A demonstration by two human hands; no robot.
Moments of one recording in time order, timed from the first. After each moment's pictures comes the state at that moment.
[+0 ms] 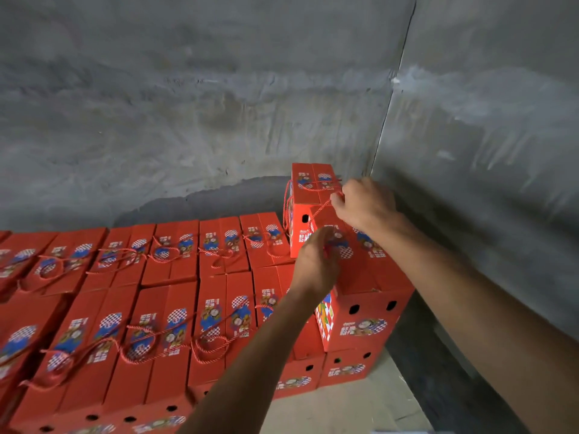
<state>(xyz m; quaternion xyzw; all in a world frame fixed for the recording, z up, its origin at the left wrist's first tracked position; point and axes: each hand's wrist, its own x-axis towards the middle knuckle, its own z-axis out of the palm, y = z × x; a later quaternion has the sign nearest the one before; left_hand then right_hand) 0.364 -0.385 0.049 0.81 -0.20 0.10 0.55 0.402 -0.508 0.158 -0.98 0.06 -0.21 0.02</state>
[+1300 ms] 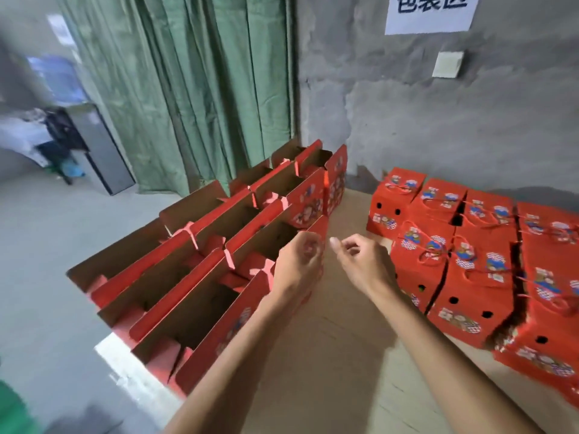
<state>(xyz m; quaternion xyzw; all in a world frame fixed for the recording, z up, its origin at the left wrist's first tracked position) -0.031 0.530 0.014 0.82 0.20 0.30 0.45 0.062 0.401 0.025 -0.88 -0.23 -0.01 0.42</state>
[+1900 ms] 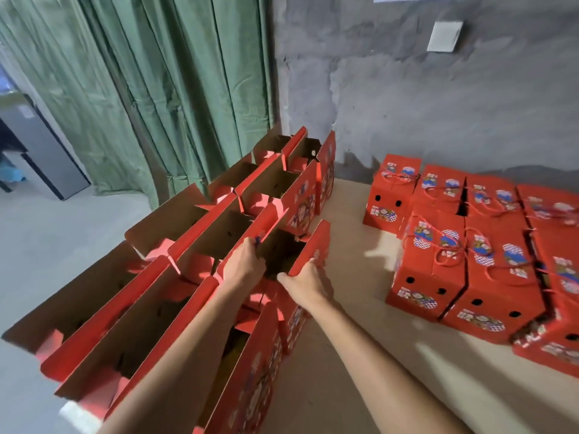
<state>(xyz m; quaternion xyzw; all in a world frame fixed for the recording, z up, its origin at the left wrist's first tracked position) 0.020 0.725 -0.046 0.91 0.34 0.08 0.24 0.060 0.578 -0.051 -0.92 -0.08 0.18 0.35</state>
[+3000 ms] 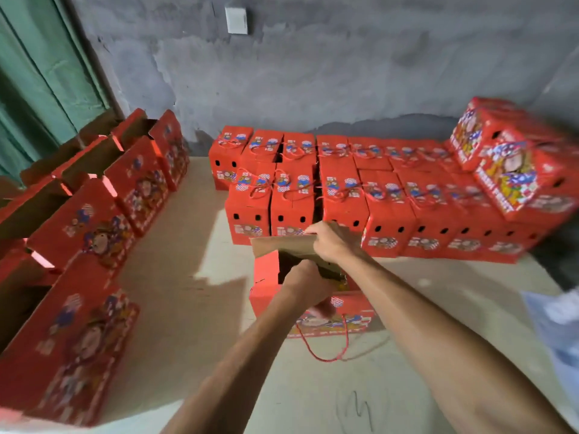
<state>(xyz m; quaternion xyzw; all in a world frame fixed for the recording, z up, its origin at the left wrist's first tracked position) -0.037 0.200 -0.037 0.91 0.08 -0.18 0.36 0.048 0.106 -0.021 -0.99 -0.10 0.03 0.13</state>
